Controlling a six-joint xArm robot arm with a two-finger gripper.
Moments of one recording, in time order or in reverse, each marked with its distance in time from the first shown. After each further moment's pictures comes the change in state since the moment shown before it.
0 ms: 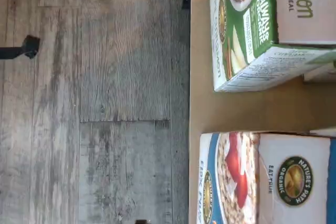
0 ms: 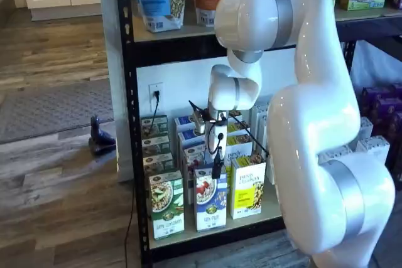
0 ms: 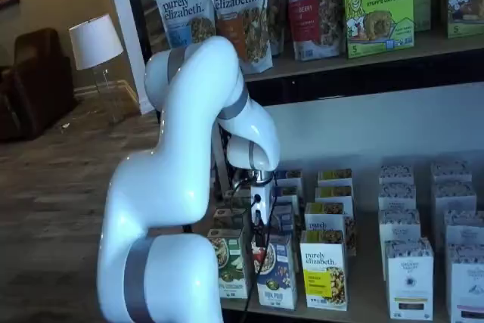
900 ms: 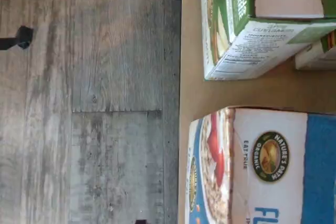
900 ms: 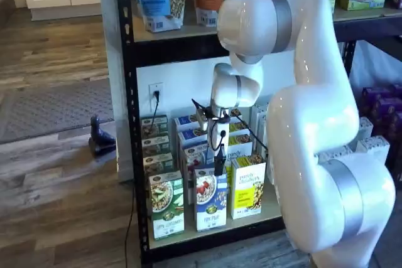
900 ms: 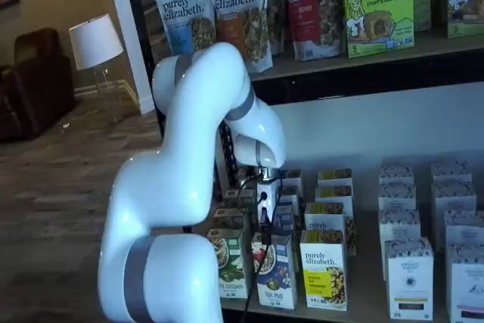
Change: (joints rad) arm -0.030 0.060 -0.099 -0.008 0.054 -0.019
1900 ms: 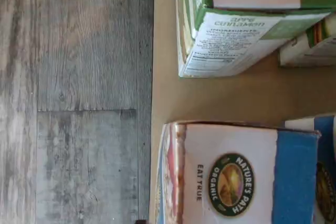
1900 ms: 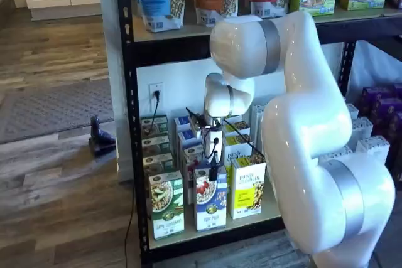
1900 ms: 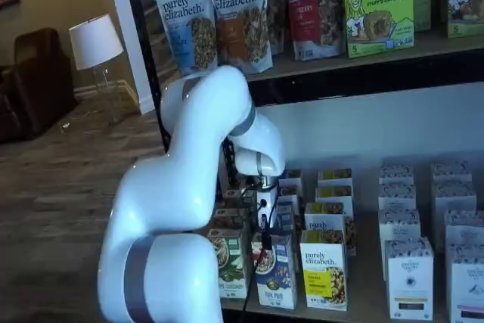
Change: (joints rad) arm 0.024 0.167 -0.191 -0.058 0.010 0.074
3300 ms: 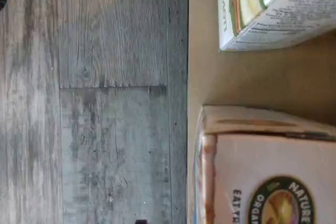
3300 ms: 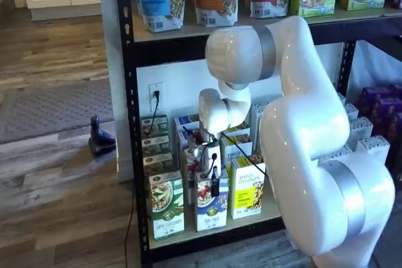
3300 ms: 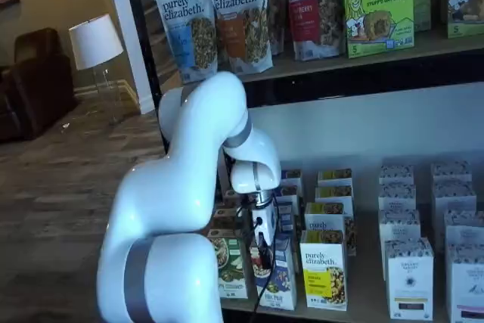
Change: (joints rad) arm 0.032 0.036 0.045 -0.165 -0.029 0.167
